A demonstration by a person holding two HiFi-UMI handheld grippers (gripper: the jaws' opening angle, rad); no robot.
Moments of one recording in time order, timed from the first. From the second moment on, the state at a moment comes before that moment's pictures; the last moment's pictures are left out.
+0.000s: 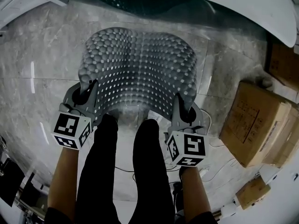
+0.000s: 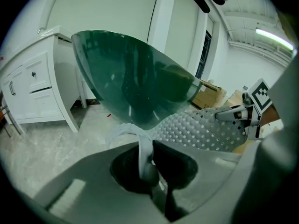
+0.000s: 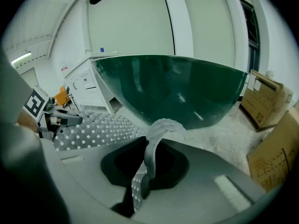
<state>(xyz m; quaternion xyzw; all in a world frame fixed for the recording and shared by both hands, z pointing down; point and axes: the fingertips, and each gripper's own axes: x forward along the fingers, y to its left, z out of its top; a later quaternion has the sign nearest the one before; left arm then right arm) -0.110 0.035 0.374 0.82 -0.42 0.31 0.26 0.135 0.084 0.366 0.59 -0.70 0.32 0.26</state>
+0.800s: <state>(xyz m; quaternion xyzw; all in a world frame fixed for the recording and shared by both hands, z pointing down) -0.119 0.041 0.404 0.82 -0.40 0.34 0.22 0.127 0.082 0.392 0.57 -0.72 0.29 0.27</state>
